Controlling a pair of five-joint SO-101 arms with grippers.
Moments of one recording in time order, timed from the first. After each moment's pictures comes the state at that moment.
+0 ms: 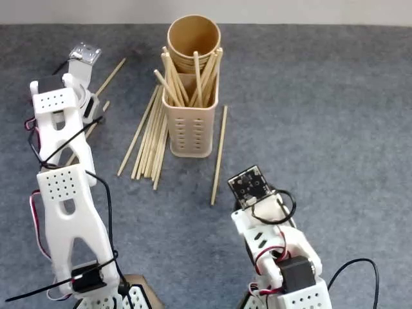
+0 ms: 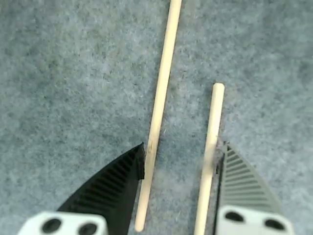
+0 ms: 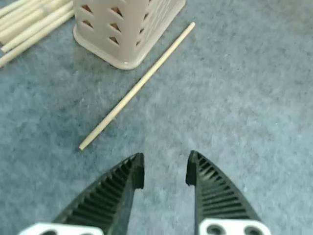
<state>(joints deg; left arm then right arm) -25.3 68.5 -67.3 78.5 -29.4 -21.4 -102.2 87.3 58.3 18.3</state>
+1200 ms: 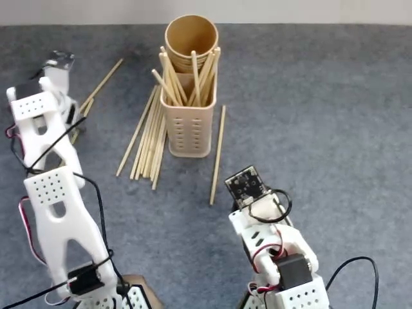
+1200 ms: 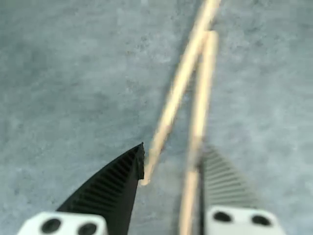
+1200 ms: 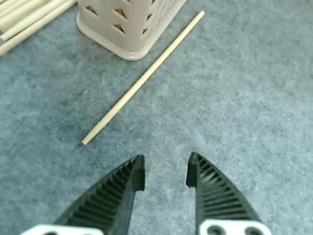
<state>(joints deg) -28.4 70.7 -67.1 85.3 -27.6 -21.4 -102.1 89.3 57.0 18.3</state>
